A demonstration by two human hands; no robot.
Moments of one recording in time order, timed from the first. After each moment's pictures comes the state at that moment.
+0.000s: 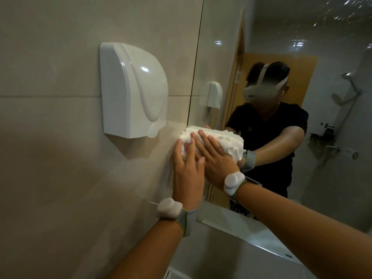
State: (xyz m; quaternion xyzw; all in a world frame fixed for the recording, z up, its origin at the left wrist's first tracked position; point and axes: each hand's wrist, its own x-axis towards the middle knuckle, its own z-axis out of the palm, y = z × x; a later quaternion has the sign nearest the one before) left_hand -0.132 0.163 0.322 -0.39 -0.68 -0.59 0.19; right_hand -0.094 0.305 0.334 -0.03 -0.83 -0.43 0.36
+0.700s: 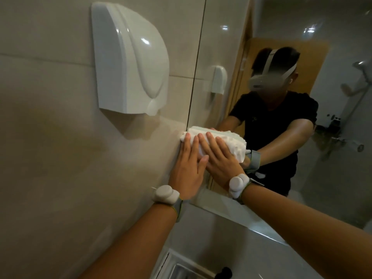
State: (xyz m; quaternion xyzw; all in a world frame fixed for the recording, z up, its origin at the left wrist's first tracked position) left_hand -0.167 0.179 0.269 -0.48 -0.73 -0.47 0.12; right_hand -0.079 0.317 0.286 -0.02 -0.81 -0.45 0.38
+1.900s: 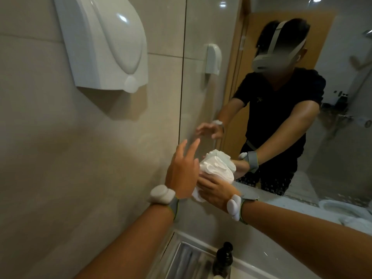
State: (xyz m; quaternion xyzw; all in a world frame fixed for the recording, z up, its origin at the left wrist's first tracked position) left_hand -0.126 0.148 0.251 -0.47 -0.75 -0.43 0.13; right_hand -0.030 0.304 0.188 0.13 -0.86 -0.50 0.05
